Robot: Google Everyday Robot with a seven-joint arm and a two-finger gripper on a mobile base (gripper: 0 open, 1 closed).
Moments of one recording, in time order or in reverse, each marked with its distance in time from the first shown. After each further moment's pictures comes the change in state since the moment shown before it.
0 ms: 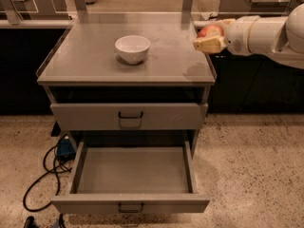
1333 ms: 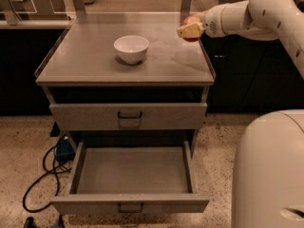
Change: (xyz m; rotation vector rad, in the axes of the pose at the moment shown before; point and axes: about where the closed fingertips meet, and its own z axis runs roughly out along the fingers) arm -0.010 -0.041 0.107 -0.079 0.039 0.075
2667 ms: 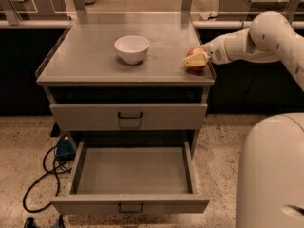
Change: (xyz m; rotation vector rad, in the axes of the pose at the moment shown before) arm 0.108 0.026 0.003 -0.104 0.170 0.066
